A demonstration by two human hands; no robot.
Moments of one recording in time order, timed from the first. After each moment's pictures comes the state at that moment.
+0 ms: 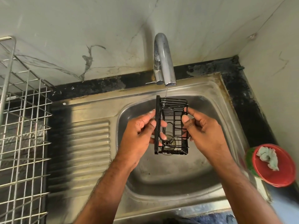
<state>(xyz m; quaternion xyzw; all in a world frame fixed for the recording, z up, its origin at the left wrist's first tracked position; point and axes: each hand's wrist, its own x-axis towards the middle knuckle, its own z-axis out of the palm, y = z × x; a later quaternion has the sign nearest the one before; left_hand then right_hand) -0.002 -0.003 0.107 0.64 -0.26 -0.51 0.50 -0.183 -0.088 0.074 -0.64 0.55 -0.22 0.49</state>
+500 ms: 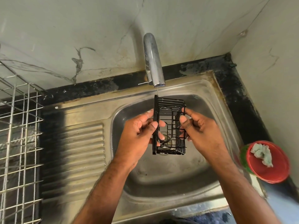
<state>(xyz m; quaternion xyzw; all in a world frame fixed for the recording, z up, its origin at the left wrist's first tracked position) -0.014 -0.012 0.111 0.64 -0.27 -0.52 0.50 -0.195 -0.093 0.071 -0.63 0.55 -0.23 0.50</state>
